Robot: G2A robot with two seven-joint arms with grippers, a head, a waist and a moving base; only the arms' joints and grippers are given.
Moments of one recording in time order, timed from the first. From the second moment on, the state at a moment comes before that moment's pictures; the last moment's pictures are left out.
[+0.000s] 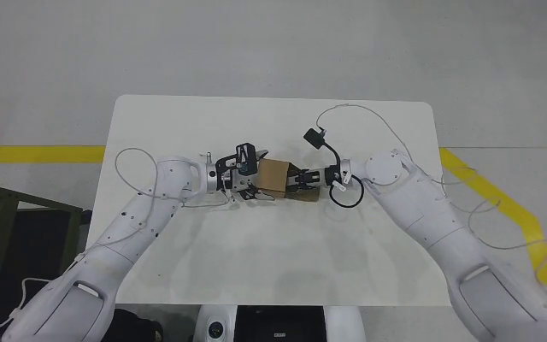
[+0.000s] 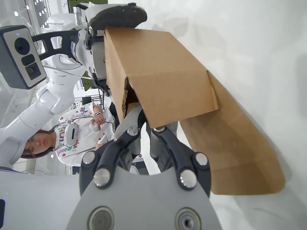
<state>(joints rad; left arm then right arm) 0.75 -1.09 -0.82 -1.13 1.48 -0.91 0.32 -0.58 -1.21 0.65 -0.95 0.28 -0.36 1.03</state>
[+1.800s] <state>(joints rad) 0.77 -1.10 -0.86 -1.14 1.49 -0.94 0.30 -0.54 -1.27 0.67 -0.83 0.26 -0.40 1.12</state>
